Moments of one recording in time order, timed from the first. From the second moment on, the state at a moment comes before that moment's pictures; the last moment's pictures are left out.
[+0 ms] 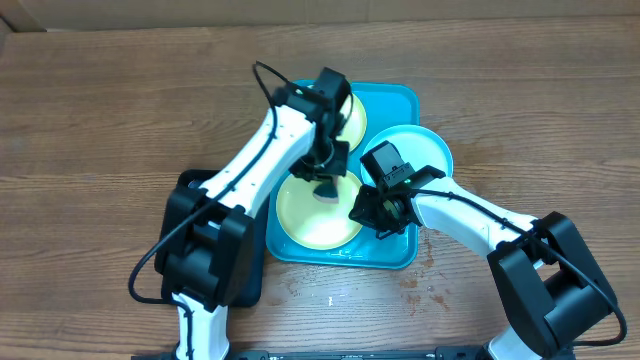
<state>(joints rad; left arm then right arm) -0.51 2.04 1.66 -1.12 0.17 -0.34 0.56 1.79 1.00 -0.54 -0.23 0.88</state>
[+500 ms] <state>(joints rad) -0.50 2.04 1.41 -0.79 0.04 -0.32 0.56 1.79 1.00 -0.54 -0.23 0.88</state>
